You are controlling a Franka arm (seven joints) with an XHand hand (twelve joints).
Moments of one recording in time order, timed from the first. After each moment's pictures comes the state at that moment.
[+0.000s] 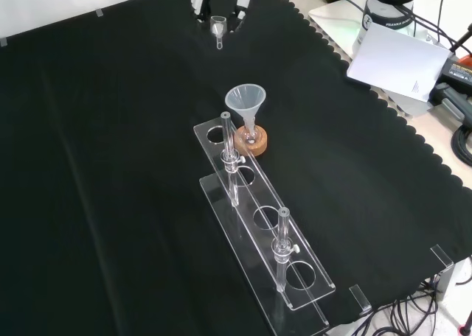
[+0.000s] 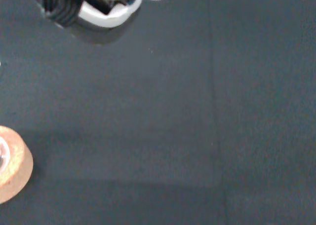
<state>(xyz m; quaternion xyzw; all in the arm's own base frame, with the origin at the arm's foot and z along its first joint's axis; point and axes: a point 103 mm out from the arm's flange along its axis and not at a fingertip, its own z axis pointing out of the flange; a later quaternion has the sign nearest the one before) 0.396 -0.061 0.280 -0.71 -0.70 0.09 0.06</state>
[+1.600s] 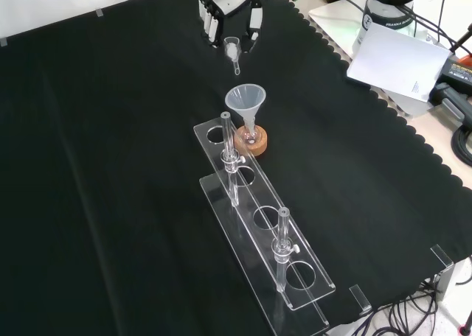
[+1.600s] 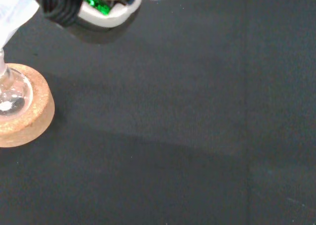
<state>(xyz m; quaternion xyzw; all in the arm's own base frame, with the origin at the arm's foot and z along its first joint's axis) 0.395 -0.023 0.254 -0.67 -0.72 0.17 0.06</state>
